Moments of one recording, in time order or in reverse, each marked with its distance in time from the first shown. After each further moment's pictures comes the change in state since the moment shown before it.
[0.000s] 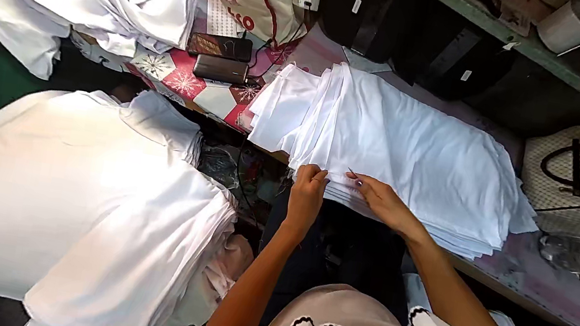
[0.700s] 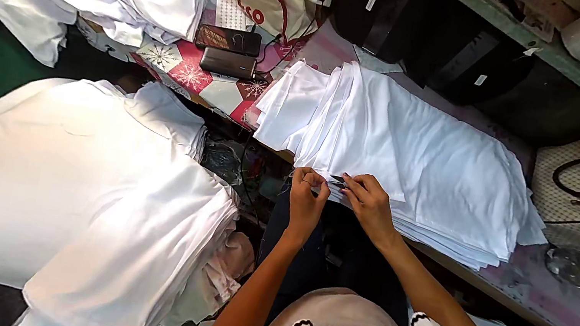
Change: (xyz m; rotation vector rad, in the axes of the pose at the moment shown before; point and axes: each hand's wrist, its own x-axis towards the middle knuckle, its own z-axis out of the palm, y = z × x) left_hand -0.009 0.002 0.000 -0.244 0.196 -0.225; right_hand 0.025 0.032 0.062 -0.436 0.595 -0.512
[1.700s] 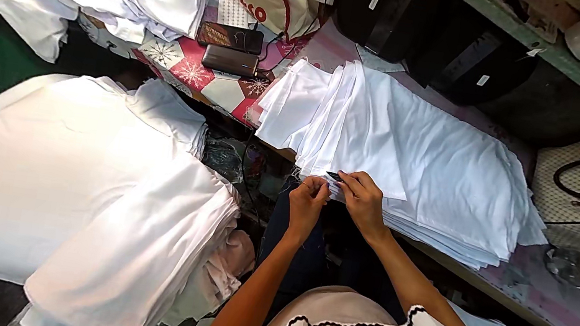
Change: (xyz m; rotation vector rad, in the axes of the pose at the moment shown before) left_hand -0.009 0.000 -0.004 -0.369 -0.096 -0.281; right_hand 0.003 -0.004 0.024 0.045 0.099 0.053
